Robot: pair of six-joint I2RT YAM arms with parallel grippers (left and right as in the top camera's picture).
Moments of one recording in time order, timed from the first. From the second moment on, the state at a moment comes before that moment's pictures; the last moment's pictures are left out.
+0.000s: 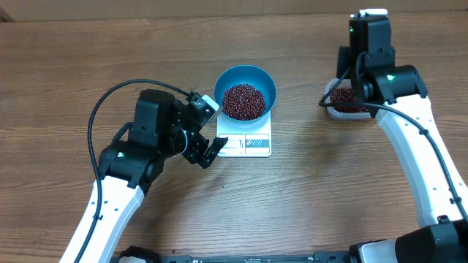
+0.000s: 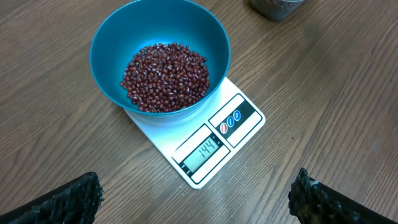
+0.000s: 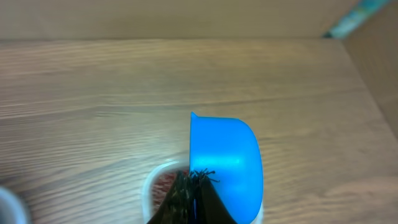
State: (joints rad) left arm -0.30 1.19 1.01 -0.65 0.37 0.31; right arm 0.16 1.58 1.50 -0.72 0.42 0.12
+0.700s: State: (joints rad) left arm -0.30 1.19 1.01 -0.65 0.37 0.31; right arm 0.13 1.58 1.18 -0.55 0.33 0.12
